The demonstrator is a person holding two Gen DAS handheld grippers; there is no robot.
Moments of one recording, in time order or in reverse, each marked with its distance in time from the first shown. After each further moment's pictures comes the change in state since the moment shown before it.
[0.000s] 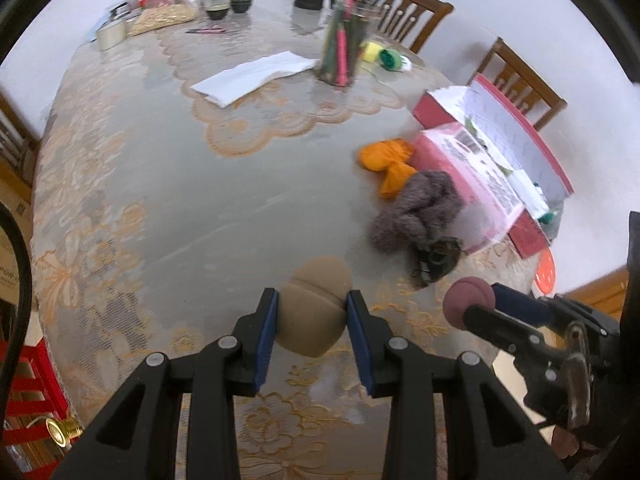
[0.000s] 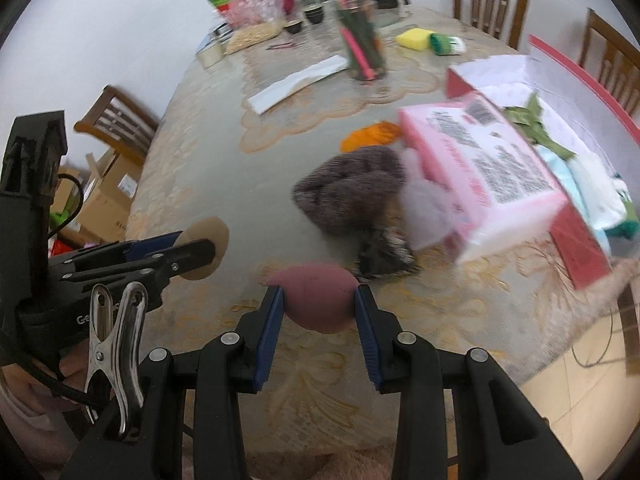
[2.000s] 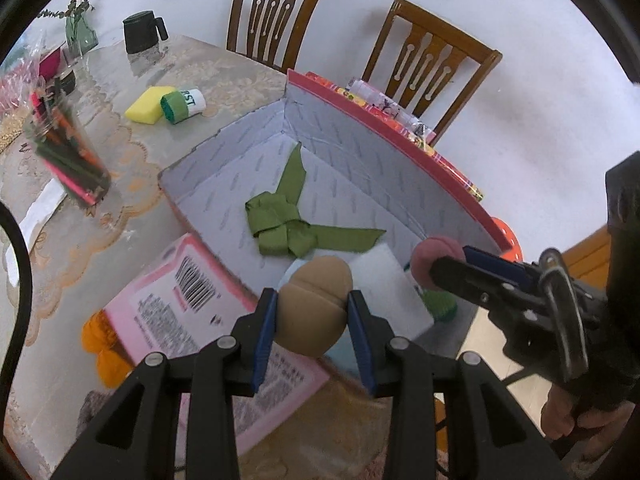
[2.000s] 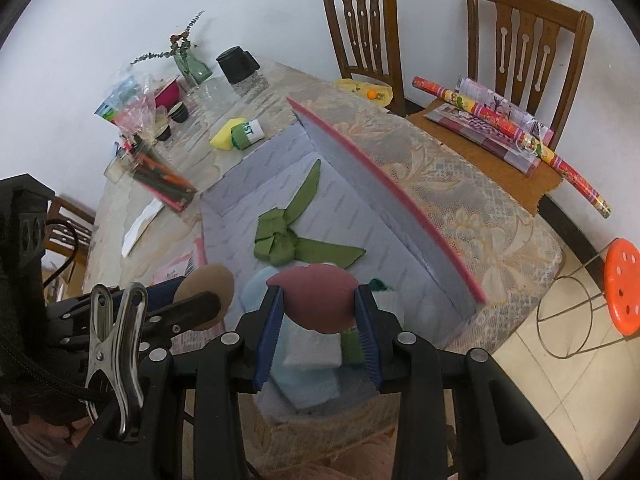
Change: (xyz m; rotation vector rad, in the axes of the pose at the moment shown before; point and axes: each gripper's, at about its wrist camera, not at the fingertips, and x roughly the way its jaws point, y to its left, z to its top) left arm 0.092 -0.258 0.134 0.237 0.006 -0.105; right arm -0.066 -0.266 0.086 0.240 -0.136 -0.073
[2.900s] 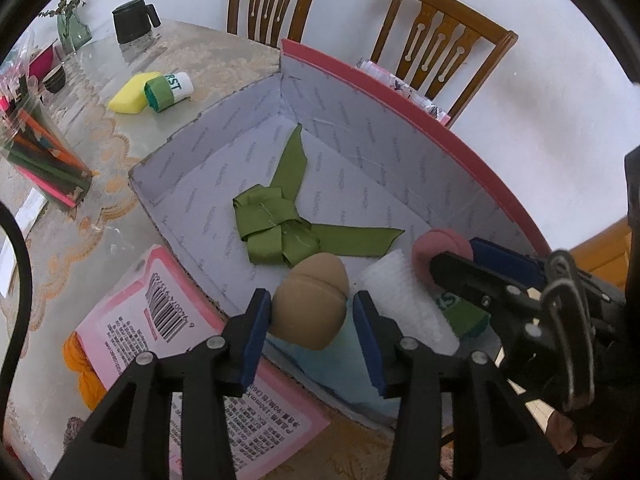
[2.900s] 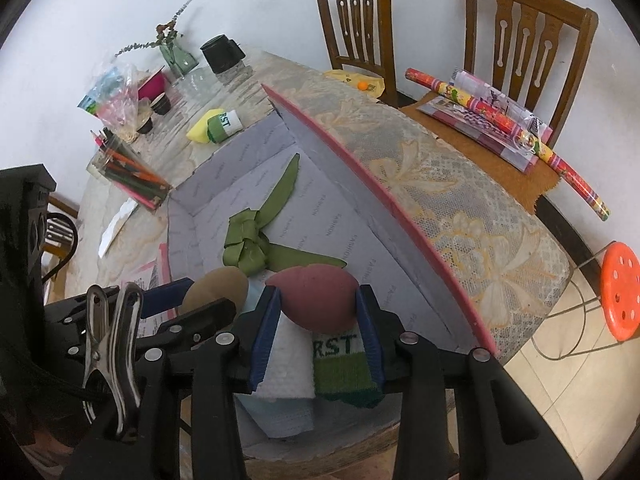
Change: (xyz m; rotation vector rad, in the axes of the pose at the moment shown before) left arm 0.040 -0.008 0.010 0.012 0.055 0.049; right arm 0.029 -0.009 0.007 -0.001 0.023 -0.051
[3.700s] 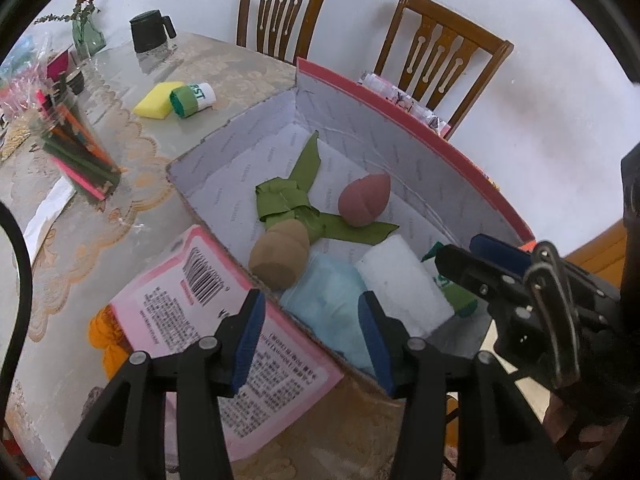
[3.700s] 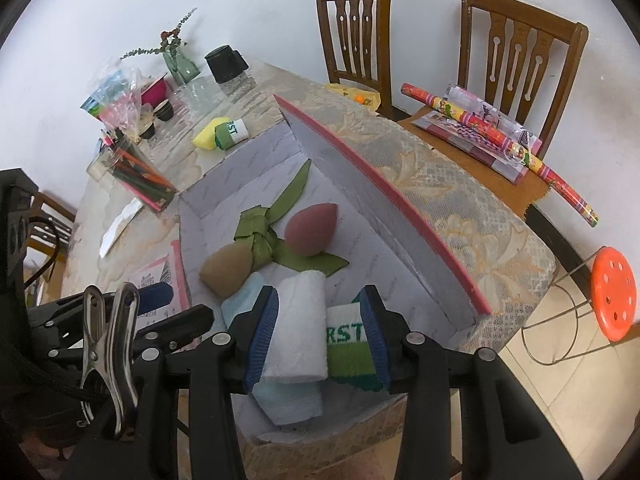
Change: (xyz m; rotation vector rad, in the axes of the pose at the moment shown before) left arm -0.036 0.007 -0.022 -0.009 -0.052 0.016; right arm -0.020 0.017 -0.015 -0.014 -0.055 -0.036
